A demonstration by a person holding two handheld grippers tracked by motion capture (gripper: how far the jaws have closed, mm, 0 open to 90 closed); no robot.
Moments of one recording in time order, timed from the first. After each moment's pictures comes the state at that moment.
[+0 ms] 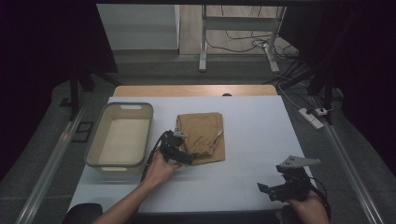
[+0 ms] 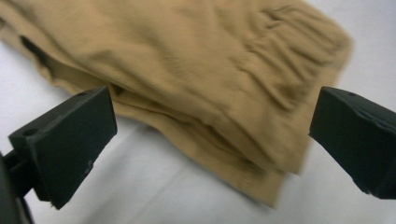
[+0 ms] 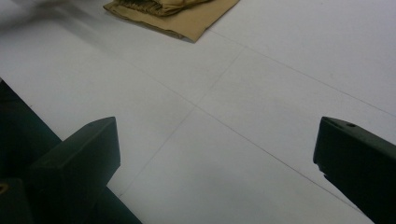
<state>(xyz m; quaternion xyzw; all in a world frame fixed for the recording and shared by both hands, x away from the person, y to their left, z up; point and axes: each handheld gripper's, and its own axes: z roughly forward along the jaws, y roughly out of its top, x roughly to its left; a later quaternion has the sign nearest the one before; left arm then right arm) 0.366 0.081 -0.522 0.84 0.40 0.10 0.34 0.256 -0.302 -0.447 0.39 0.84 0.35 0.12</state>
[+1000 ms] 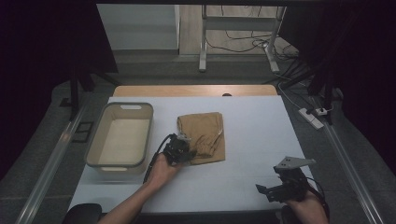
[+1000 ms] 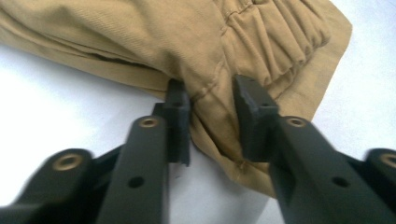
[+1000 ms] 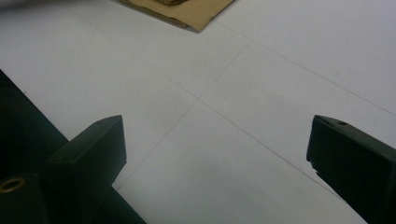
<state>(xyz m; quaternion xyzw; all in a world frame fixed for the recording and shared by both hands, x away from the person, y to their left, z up) 0.361 0.071 -0.530 0.85 0.39 0.07 0.34 0.256 -0.296 -0.449 0.37 0.86 0.33 0.12</state>
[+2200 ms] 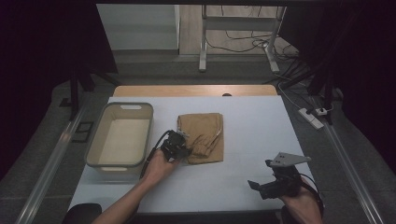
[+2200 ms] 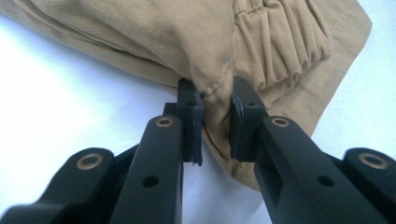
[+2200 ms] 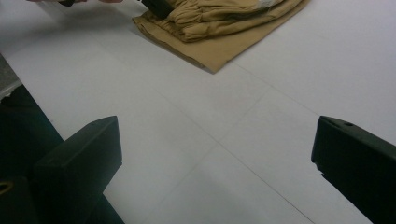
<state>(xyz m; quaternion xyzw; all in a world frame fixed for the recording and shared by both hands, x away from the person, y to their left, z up) 0.370 0.078 -0.520 0.86 0.41 0.05 0.30 0.261 -0.275 -0.441 0.33 0.86 0.38 0.13</state>
